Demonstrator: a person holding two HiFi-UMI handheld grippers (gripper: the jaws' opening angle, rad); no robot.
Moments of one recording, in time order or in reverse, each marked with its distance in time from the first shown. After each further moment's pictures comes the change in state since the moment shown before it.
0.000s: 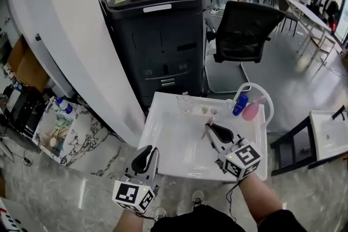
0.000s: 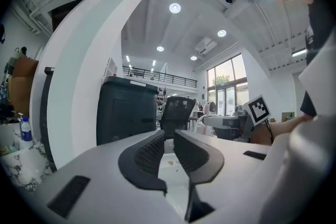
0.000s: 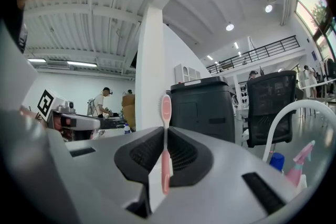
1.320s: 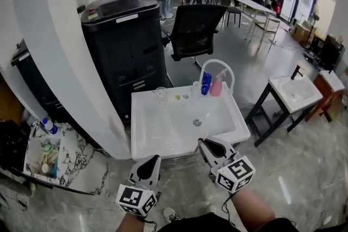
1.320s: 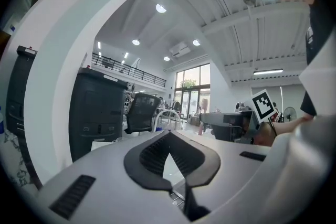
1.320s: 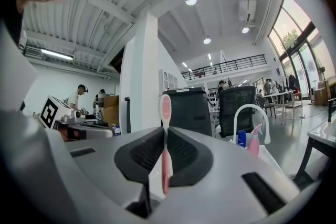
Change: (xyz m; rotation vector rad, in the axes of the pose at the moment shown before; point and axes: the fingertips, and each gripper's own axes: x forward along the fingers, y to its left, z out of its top) left arm -0.143 -0.033 -0.023 -0.030 0.034 -0.422; right arm -0.127 0.190 -0.010 0.016 -0.035 -0.349
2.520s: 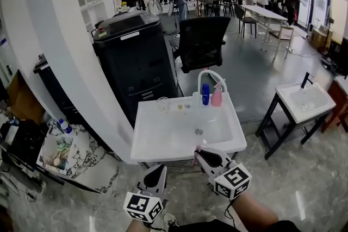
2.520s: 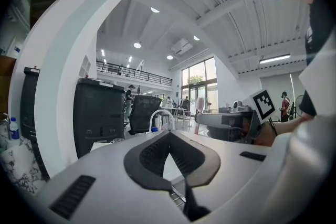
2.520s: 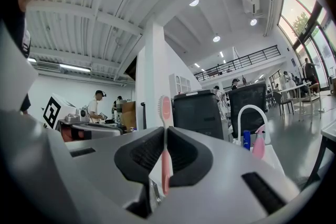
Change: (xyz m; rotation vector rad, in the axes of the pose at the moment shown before) left arm 0.013 -0.130 0.003 0.076 0.012 0.117; right arm -0.090 -0.033 0.012 0.031 -0.024 0.188
